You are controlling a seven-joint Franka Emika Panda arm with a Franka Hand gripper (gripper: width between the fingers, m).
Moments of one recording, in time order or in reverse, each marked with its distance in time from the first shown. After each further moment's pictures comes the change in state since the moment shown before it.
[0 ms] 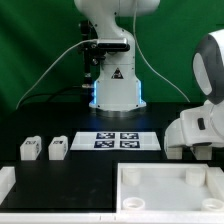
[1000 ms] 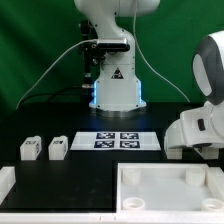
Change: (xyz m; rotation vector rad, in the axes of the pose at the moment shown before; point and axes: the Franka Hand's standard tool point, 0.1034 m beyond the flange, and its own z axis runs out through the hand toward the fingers) arm 0.002 -0.001 0.001 0.001 0.008 -0.001
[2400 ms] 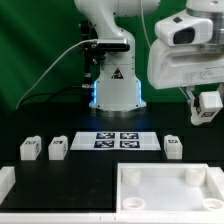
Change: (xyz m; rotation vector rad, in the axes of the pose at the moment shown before) arm -0.039 0.048 -0.163 -0.001 0.842 -0.049
